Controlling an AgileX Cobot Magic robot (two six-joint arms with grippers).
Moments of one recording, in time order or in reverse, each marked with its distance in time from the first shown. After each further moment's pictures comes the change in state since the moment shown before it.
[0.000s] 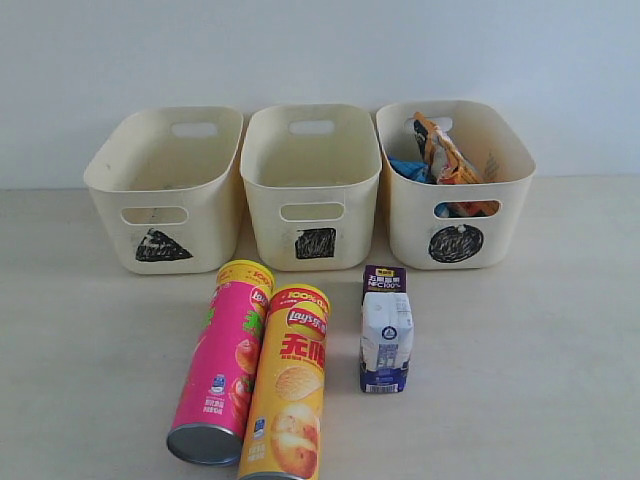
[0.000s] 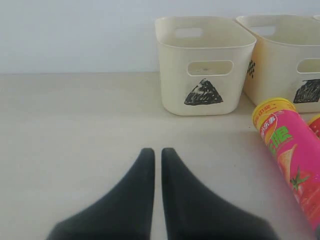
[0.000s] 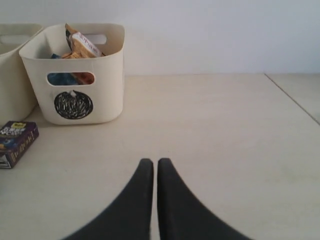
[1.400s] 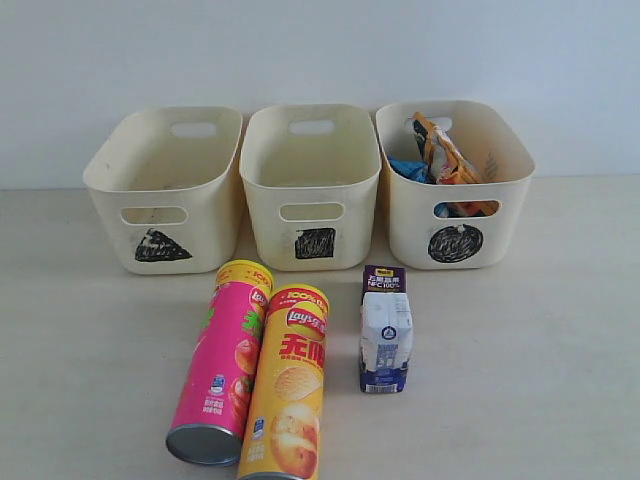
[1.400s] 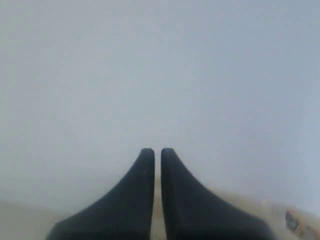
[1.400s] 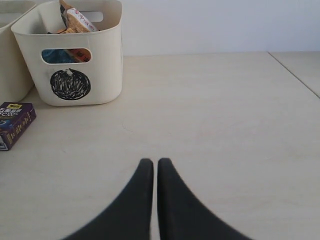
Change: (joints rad) left arm 0.000 0.000 0.000 -0.089 -0.548 -0.182; right arm 0.000 -0.002 0.046 0.000 0.001 0.008
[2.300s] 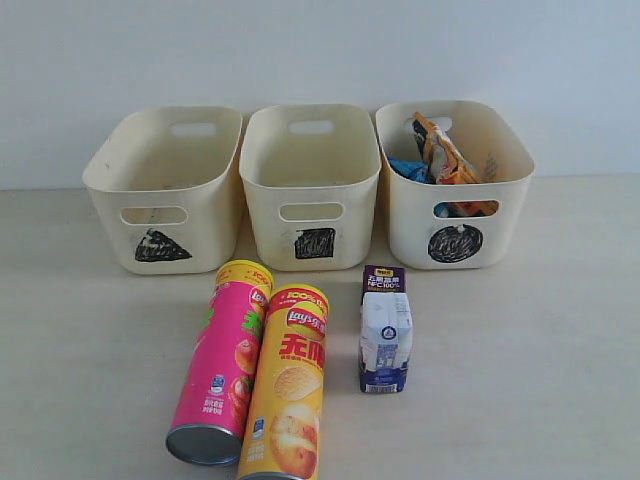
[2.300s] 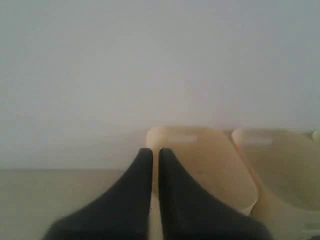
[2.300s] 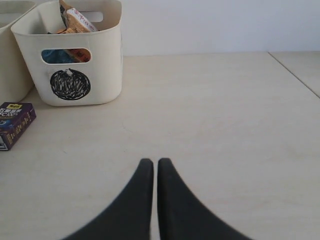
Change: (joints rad) left arm -0.002 0.936 -0.735 0.415 0.279 -0.165; right arm 0.000 0.000 0.000 0.000 0.000 0.000
